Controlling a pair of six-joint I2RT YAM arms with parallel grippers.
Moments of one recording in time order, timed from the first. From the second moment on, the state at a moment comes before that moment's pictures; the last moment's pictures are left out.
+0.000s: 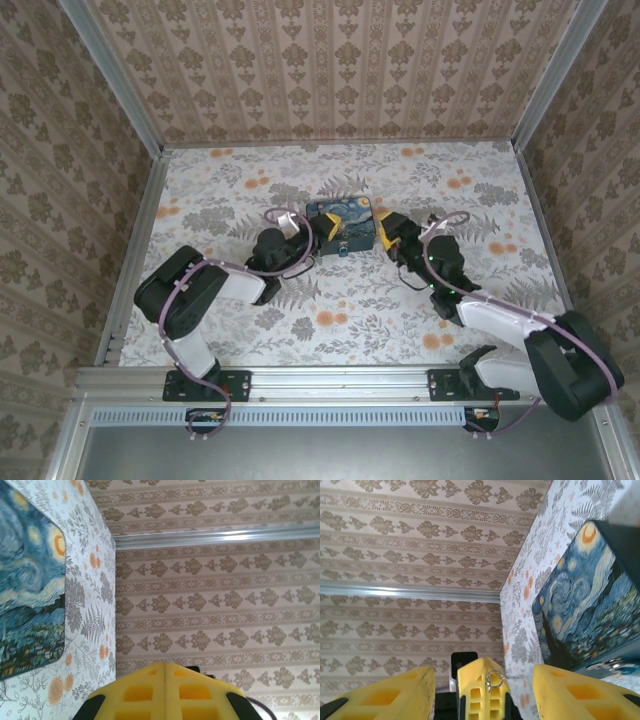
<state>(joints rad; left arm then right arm) -0.69 1.75 0.61 1.20 0.32 -1.50 0.39 1.15 0.39 0.68 -0.17 1.38</state>
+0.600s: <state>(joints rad) -0.66 1.82 0.71 1.19 0.61 -1.39 0.33 1.45 0.53 0.79 -0.61 1.21</state>
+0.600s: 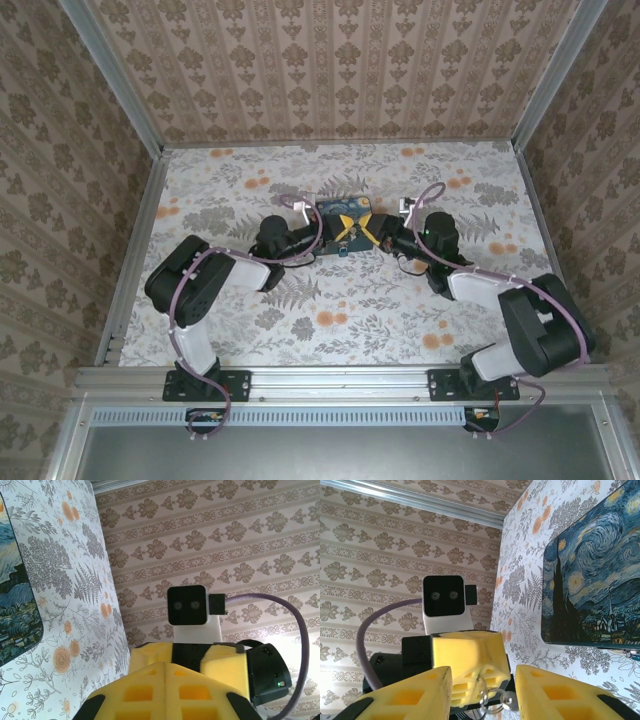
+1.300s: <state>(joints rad) -0.66 1.84 0.71 1.19 0.60 -1.38 0.37 1.56 0.52 0.97 -0.61 1.27</state>
